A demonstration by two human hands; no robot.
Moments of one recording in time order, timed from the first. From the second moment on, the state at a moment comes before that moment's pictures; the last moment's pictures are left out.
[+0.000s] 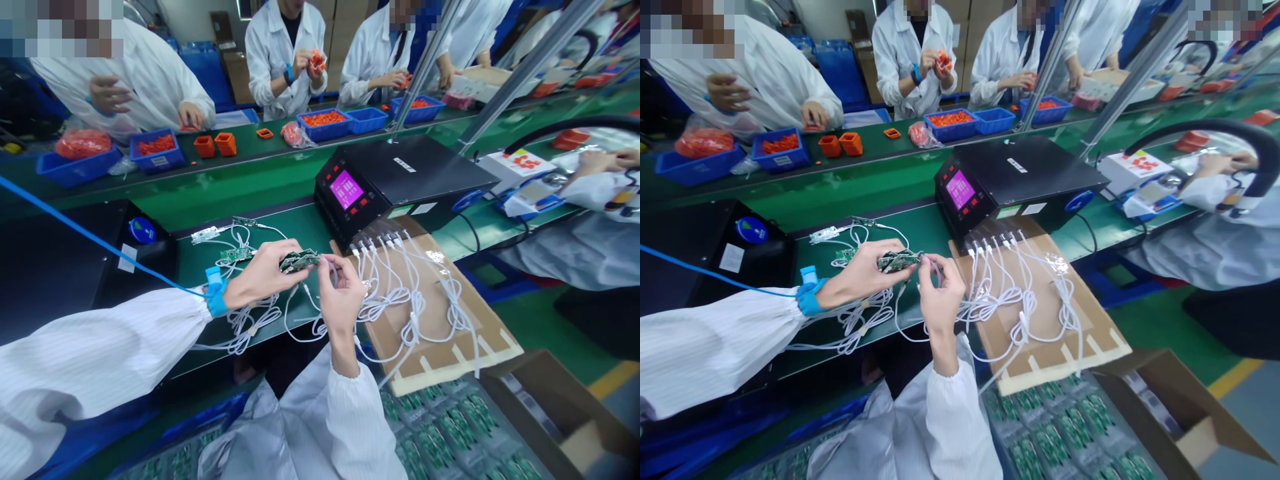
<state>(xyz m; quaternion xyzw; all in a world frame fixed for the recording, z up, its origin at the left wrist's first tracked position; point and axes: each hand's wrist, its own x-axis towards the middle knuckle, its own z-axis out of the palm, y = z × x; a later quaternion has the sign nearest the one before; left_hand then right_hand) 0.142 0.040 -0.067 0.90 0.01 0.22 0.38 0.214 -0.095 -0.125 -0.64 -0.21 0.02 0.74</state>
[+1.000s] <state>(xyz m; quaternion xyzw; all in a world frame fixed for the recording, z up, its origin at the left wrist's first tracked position) 0.184 0.054 -0.073 0.89 0.18 0.20 0.38 0.252 -0.107 -0.139 -0.74 -0.24 0.01 0.63</state>
